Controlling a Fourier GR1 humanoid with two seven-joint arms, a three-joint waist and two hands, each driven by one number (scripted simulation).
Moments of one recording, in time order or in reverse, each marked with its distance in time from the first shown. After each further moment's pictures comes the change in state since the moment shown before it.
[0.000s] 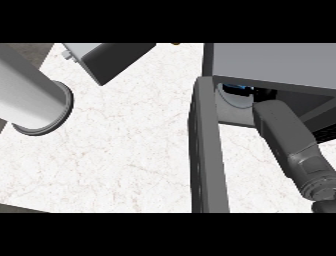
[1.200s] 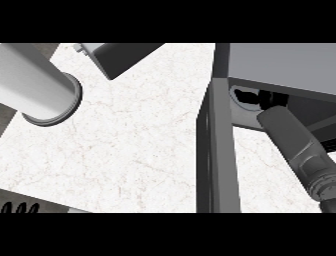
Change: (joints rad) left arm -0.086 0.012 0.004 0.060 -0.020 -0.015 0.012; right arm -0.016 -0.040 0.163 0.155 0.230 -0.304 0.297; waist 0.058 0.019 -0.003
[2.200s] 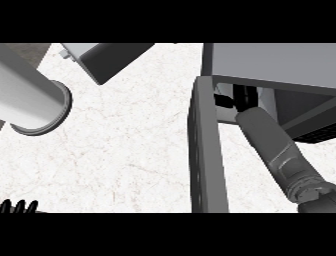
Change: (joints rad) left arm -0.018 -0.006 0.012 0.011 -0.006 0.004 -0.006; right arm -0.005 0.112 -0.062 -0.056 -0.050 0.296 -0.136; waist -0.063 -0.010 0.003
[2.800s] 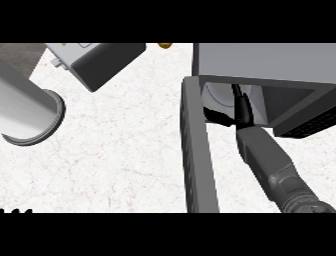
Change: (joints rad) left arm 0.062 -0.001 -0.001 -0.035 -0.005 0.001 -0.007; right arm 0.138 0.045 -0.142 -0.049 -0.146 0.306 -0.207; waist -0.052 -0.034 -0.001
